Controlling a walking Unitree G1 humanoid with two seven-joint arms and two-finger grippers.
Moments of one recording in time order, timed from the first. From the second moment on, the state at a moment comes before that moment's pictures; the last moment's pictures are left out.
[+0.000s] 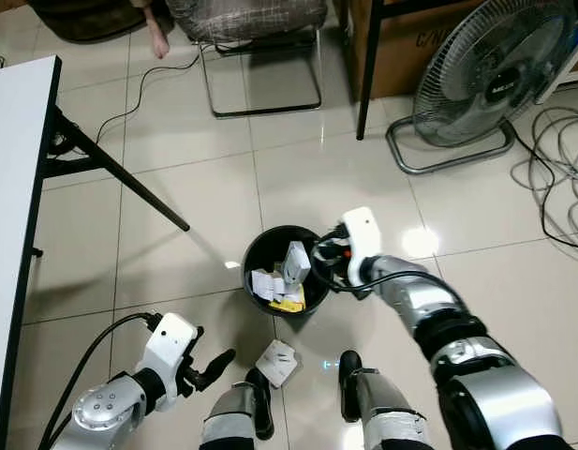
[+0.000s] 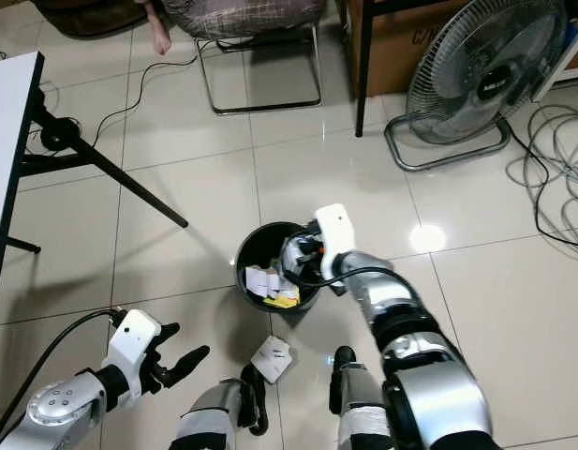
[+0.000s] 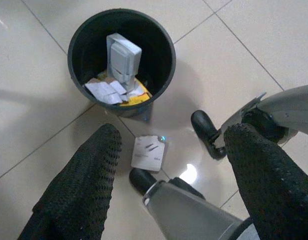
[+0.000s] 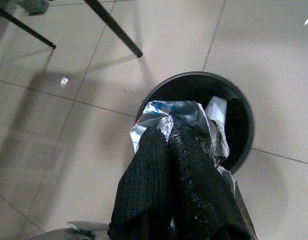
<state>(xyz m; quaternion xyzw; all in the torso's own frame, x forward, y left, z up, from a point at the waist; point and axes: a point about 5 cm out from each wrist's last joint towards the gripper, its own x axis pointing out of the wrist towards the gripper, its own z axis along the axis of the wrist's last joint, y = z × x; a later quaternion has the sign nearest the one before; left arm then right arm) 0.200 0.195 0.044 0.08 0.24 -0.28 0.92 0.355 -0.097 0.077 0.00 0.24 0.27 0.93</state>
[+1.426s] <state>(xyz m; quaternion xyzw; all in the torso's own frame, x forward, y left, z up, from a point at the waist) 0.200 0.188 0.044 0.08 0.24 -0.29 0.92 0.356 -0.060 0.090 0.06 0.19 0.35 0.91</state>
